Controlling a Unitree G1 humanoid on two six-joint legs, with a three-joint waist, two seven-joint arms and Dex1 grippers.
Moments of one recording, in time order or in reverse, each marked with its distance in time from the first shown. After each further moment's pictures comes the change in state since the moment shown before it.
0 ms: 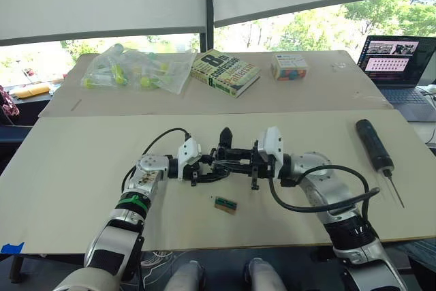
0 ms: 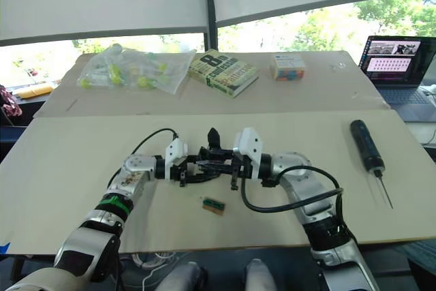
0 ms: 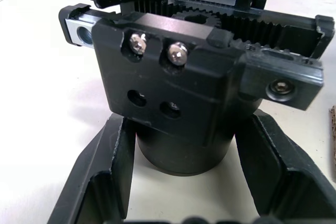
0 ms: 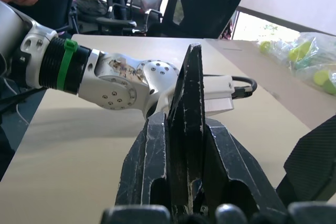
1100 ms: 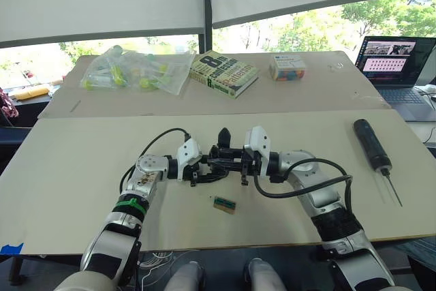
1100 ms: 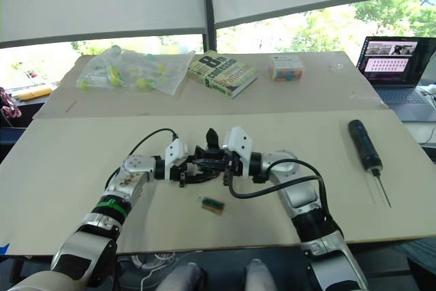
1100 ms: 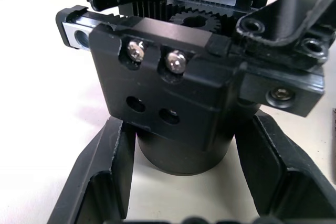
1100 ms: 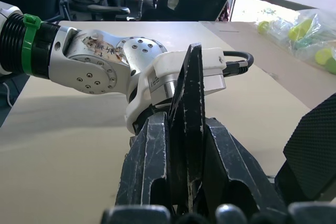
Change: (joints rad) left arm 0.031 0.012 -0.023 -0.076 0.002 0.058 0.041; right arm -0.043 0.054 0.014 0.111 -0.090 0.008 -0.017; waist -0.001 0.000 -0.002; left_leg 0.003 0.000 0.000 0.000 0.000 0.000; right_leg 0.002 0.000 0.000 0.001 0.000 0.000
